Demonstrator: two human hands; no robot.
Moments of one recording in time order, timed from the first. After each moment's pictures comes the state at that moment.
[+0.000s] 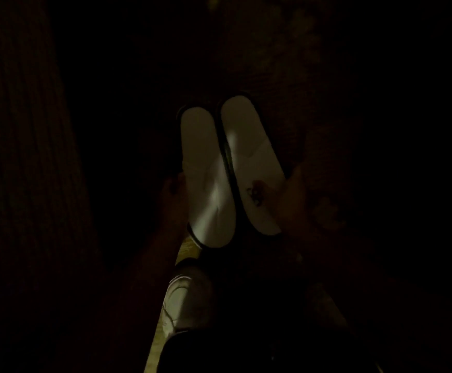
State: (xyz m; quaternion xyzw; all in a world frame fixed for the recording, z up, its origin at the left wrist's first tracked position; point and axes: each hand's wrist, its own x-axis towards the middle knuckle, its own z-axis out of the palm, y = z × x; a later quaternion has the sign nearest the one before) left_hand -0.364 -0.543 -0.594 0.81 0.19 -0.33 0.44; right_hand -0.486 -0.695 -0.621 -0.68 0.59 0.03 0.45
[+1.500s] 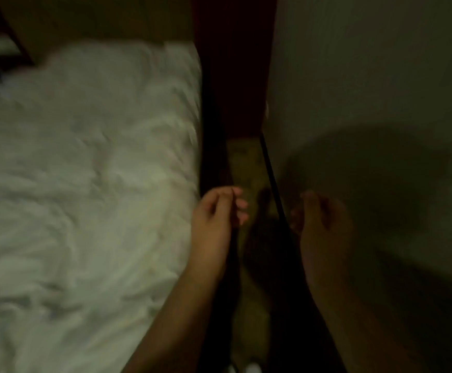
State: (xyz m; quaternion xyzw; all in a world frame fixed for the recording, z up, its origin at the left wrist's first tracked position) left_hand -0.160 -0.724 0.146 0.65 -0.11 -0.12 0.75; right_hand -0.242 -0.837 0.136 -0.66 0.33 -0.41 0.54
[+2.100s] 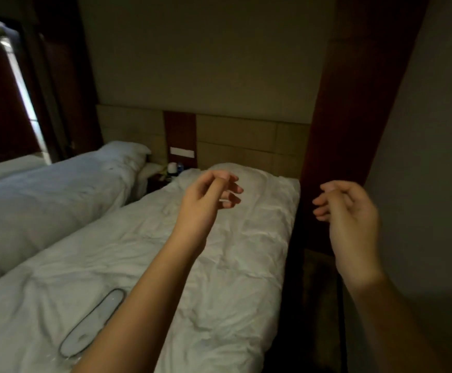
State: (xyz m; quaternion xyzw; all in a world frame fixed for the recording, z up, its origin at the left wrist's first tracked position) left_hand -0.283 -0.451 0.616 0.63 -0.19 0.15 0.74; right_hand -0.323 -0.654 0.608 -0.69 -0.02 -0.40 0.61
